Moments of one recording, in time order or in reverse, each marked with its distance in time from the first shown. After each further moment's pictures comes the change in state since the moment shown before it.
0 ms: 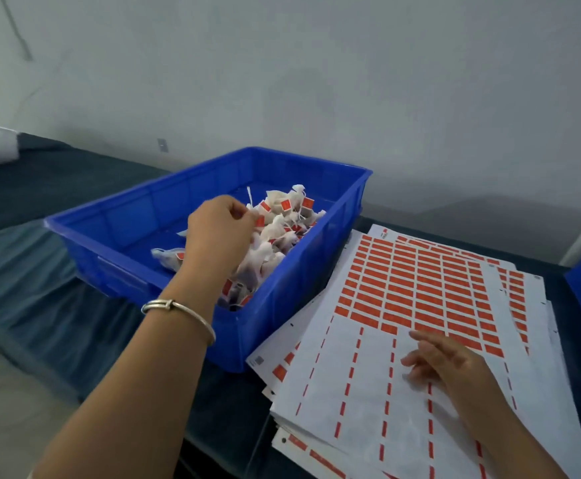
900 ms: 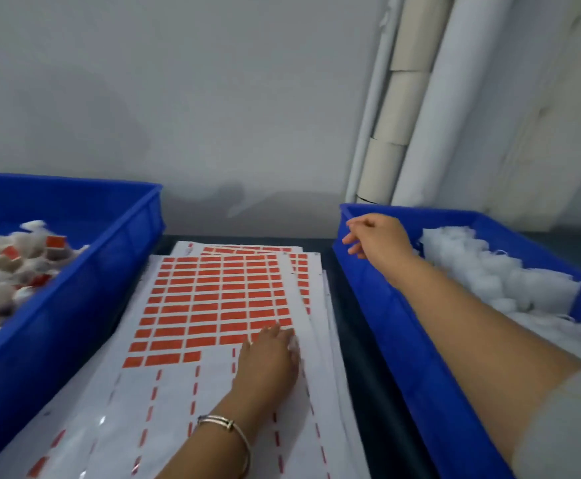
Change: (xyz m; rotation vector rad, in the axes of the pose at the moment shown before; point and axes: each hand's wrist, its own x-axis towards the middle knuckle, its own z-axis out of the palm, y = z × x) left_hand -0.185 0.085 0.258 0.198 -0.838 0.520; right_hand 0.044 -0.097 -0.199 -0.255 0.619 0.053
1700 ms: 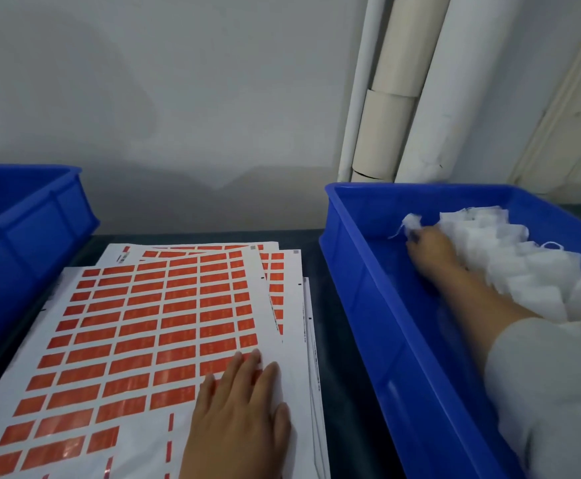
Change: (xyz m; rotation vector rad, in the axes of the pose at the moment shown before) left_hand 0.039 0.017 0.033 0.420 -0.011 0.031; right_hand 0.189 0.199 -0.056 -0.718 0.146 0.145
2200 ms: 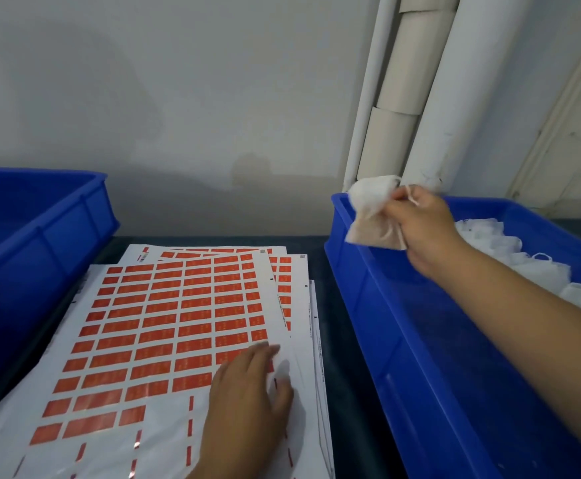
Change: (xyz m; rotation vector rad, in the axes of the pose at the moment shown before) left_hand -0.004 0.007 -0.024 -0.470 0.153 -0.149; right_hand -0.101 -0.107 -0.091 1.009 -0.060 -0.053
